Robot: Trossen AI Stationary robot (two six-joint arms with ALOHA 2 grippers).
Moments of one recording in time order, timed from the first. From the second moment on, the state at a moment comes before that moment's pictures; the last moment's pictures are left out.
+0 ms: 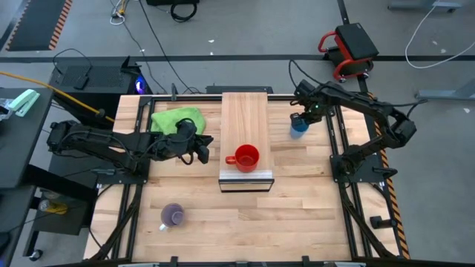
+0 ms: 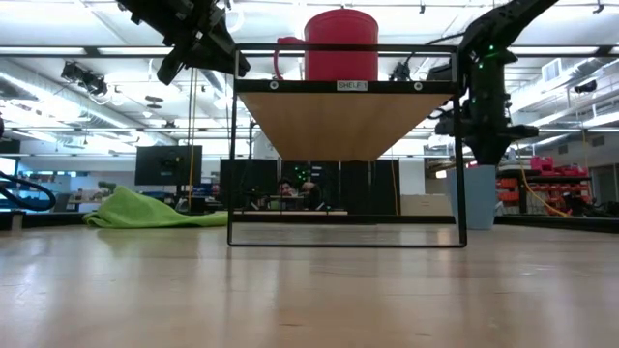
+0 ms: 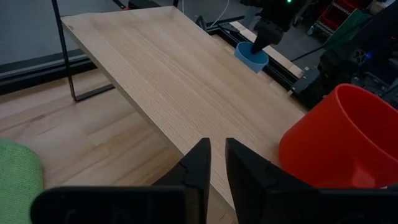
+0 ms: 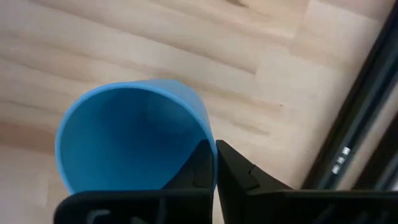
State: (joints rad) left arm -0.09 1.11 0.81 -0.21 -0.58 -0.72; right arm -0.81 1.39 1.01 -1.11 0.02 0.49
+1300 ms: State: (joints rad) left arm -0.09 1.11 0.81 -0.21 -0.58 -0.72; right arm -0.23 1.69 2.23 -1.57 0.11 0.66
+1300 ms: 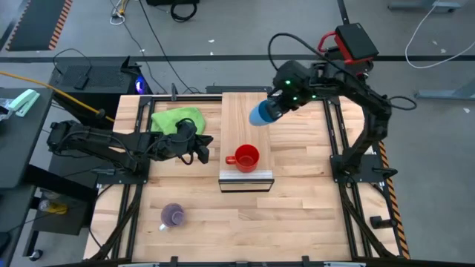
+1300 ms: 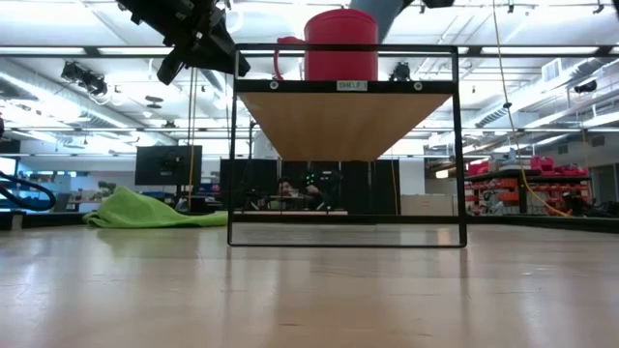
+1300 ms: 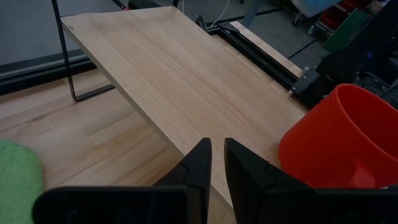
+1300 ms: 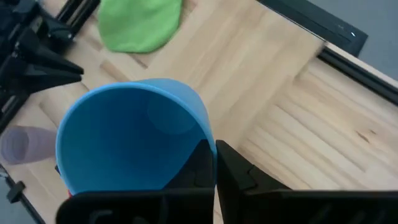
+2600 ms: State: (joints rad) left arm -0.09 1.11 0.81 -0.25 -0.58 -0.72; right arm -0.27 1.93 2.27 -1.57 0.02 0.50
